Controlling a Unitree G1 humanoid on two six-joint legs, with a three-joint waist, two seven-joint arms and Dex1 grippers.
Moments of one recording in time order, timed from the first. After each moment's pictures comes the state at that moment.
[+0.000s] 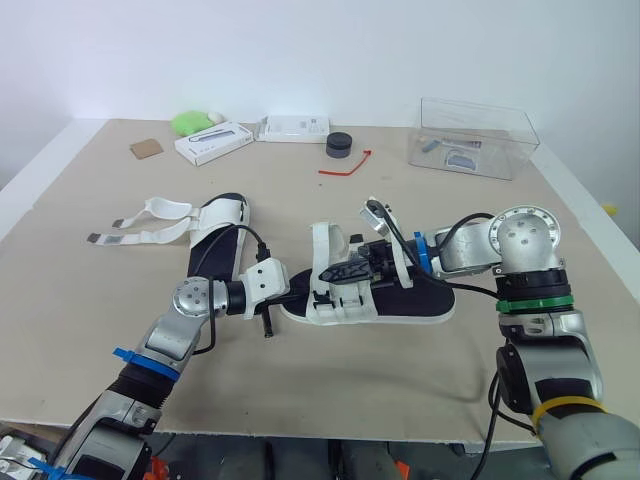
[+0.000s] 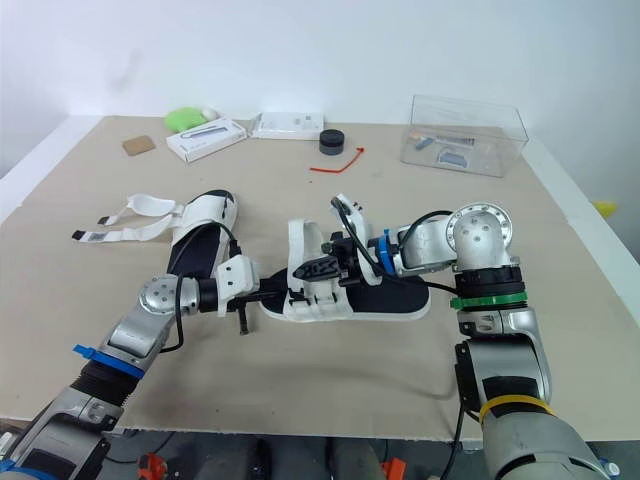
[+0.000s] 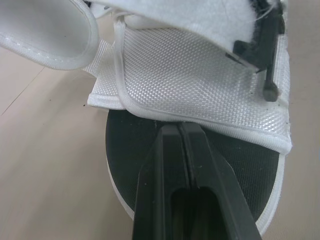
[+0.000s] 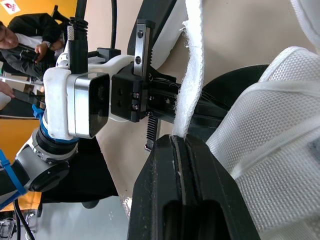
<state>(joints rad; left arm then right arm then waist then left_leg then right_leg) -0.46 0.44 -0.27 0.20 -0.09 -0.06 -0.98 -0.93 -0.49 0.00 0.26 1.37 1.61 0.12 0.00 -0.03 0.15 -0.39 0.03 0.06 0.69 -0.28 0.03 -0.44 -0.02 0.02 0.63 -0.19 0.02</state>
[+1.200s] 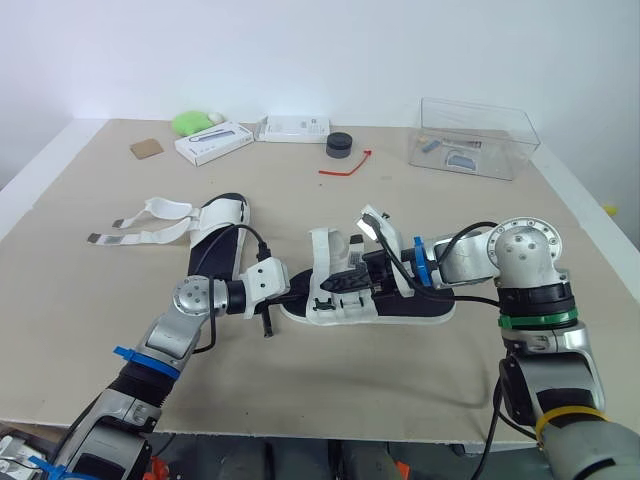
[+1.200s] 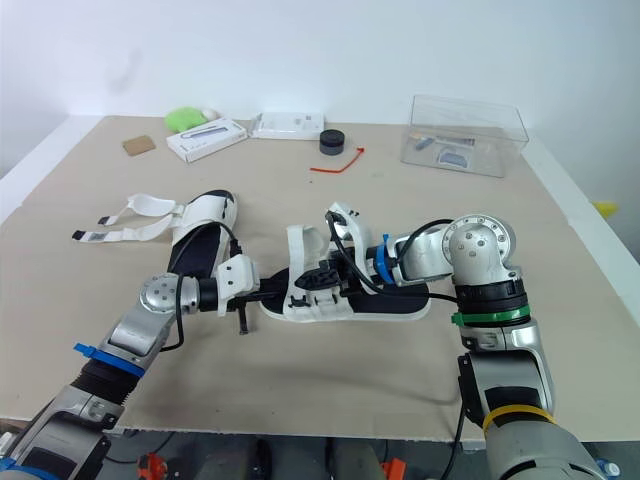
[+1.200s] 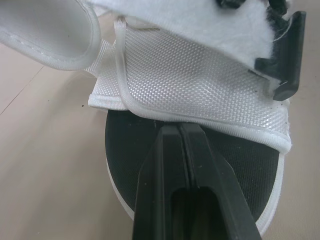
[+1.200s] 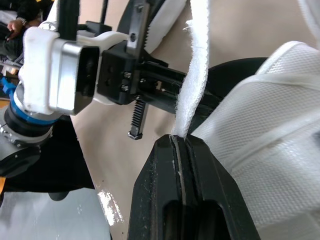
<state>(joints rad) -0.47 0.44 -0.27 0.21 -0.09 -0.06 -0.99 -0.87 -0.50 0.03 0.06 1.24 1.61 0.24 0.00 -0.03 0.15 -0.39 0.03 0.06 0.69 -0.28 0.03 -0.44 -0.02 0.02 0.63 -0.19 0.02</state>
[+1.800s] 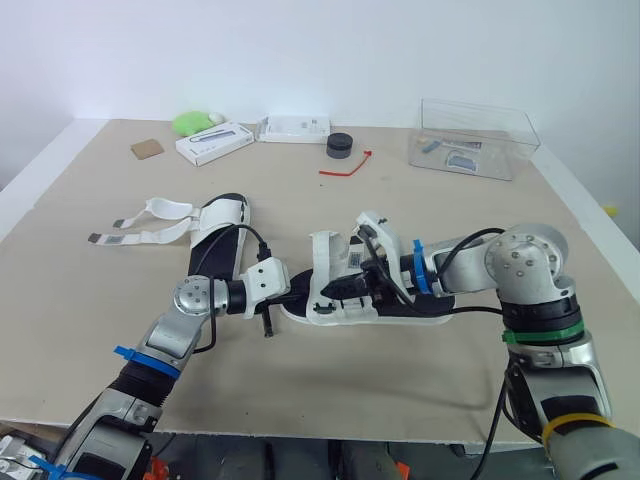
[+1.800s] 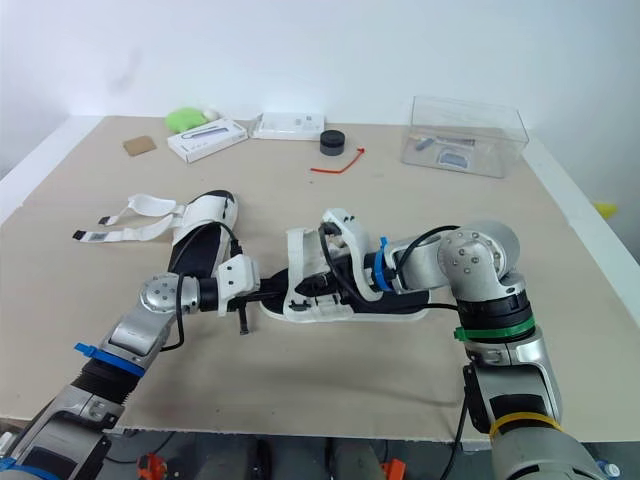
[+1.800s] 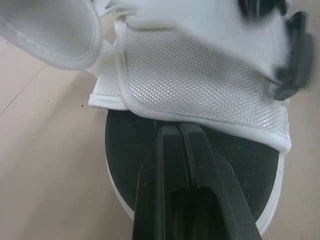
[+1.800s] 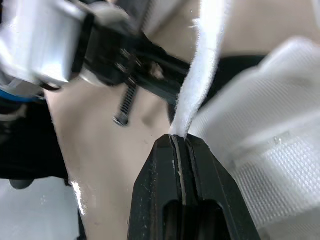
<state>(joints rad) -0.48 0.44 -0.27 0.21 -0.09 -0.06 -0.99 -0.81 -0.52 0.09 -0.10 1.06 1.57 0.36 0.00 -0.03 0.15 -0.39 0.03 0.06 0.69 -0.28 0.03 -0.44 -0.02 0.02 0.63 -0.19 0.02</state>
